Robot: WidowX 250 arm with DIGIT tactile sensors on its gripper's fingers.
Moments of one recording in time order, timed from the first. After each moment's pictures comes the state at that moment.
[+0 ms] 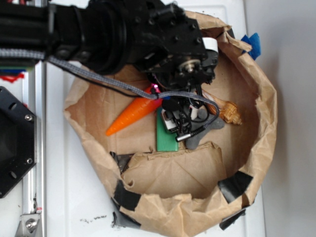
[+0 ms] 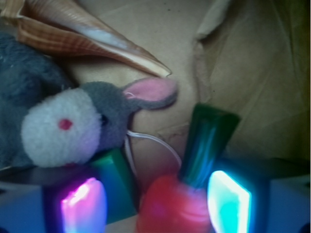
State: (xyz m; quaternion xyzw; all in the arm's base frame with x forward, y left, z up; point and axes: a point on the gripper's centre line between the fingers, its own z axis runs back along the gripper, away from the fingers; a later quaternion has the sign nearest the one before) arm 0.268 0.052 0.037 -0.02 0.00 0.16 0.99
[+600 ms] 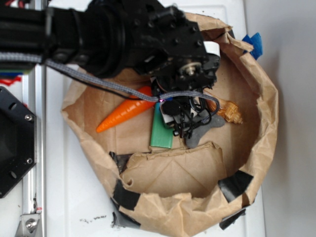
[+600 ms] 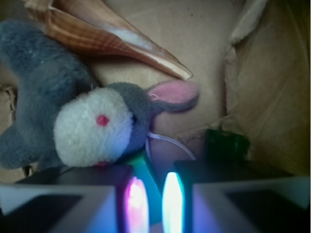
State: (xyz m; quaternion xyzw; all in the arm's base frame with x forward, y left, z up) arm 0.268 0.046 0.042 -0.03 -0.01 0.14 0.99
